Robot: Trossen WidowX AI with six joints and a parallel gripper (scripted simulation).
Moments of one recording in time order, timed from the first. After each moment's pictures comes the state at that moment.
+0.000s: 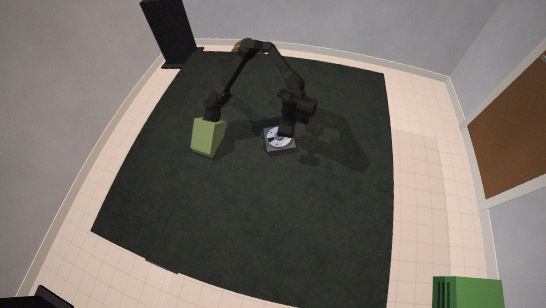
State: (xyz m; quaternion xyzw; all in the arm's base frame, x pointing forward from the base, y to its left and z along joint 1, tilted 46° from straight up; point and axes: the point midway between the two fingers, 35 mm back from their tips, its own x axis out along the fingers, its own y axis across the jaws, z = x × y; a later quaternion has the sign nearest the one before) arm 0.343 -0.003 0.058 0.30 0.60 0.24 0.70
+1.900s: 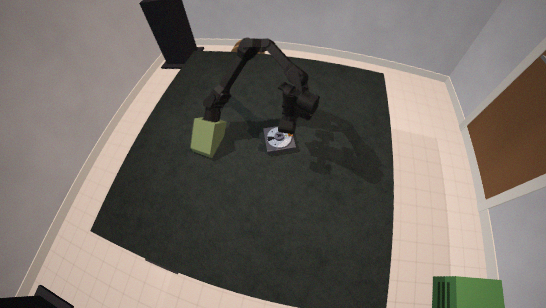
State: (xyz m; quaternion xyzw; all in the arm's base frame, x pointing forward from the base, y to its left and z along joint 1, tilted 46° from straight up) arm 0.343 -0.041 0.081 0.30 0.60 0.24 0.70
